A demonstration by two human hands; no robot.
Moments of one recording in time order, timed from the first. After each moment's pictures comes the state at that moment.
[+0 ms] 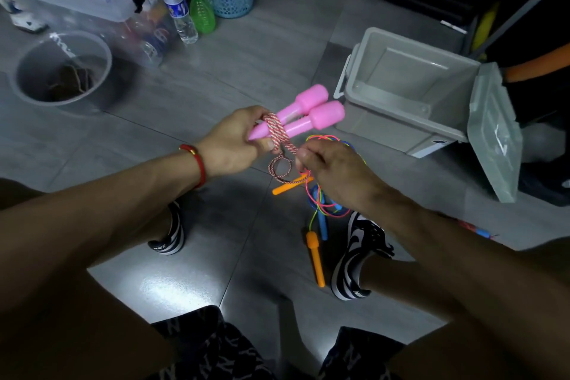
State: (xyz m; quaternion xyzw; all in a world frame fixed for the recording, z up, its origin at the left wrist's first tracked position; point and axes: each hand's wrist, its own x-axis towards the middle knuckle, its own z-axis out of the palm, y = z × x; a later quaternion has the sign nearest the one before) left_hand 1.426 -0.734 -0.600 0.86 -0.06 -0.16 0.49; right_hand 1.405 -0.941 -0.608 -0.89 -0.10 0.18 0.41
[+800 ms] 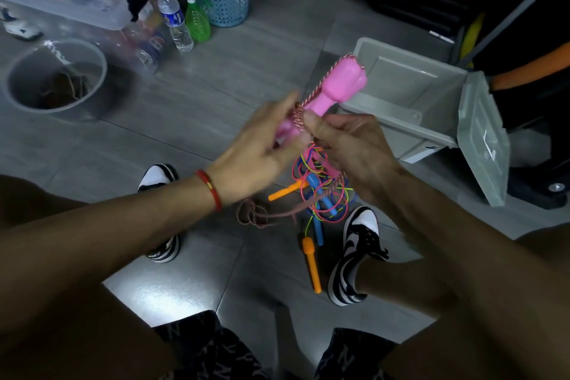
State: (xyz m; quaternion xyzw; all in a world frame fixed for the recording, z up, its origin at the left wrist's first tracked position) left_hand 1.405 -0.768 -0.575 0.85 -0.16 -0.05 0.50; right_hand 1.414 -0.939 -0.559 -0.72 0.06 0.13 0.67
